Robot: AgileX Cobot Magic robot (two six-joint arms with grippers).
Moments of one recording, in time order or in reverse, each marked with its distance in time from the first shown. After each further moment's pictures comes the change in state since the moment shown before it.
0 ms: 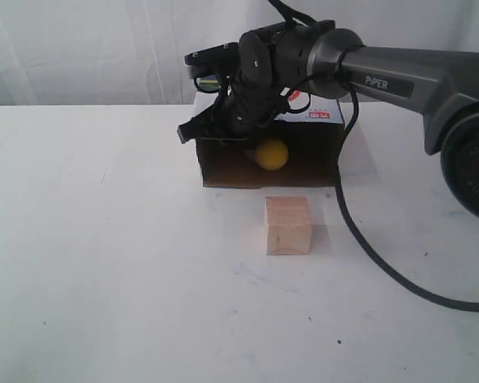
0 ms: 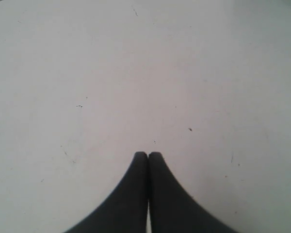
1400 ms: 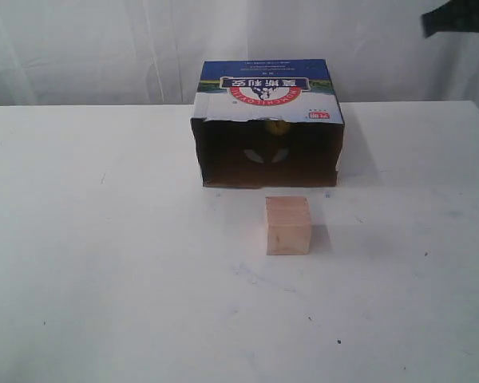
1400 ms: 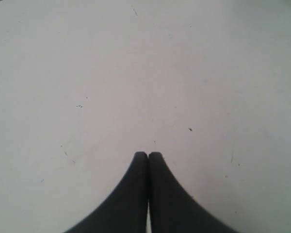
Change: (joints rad) left arm 0.000 0.000 0.000 0.000 0.000 0.000; right arm -0.385 -0.522 0.243 -0.554 0.312 0.352
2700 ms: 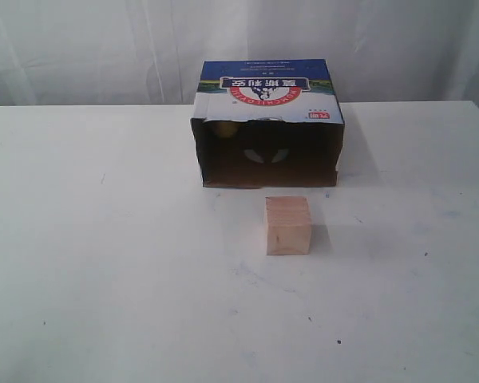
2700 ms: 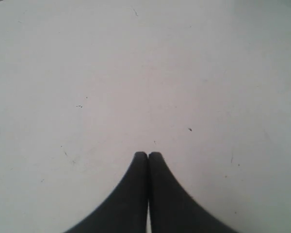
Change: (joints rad) left arm 0.000 0.000 0.000 0.000 0.000 0.000; right arm -0.225 -1.612 1.349 0.405 -0.496 -0.100
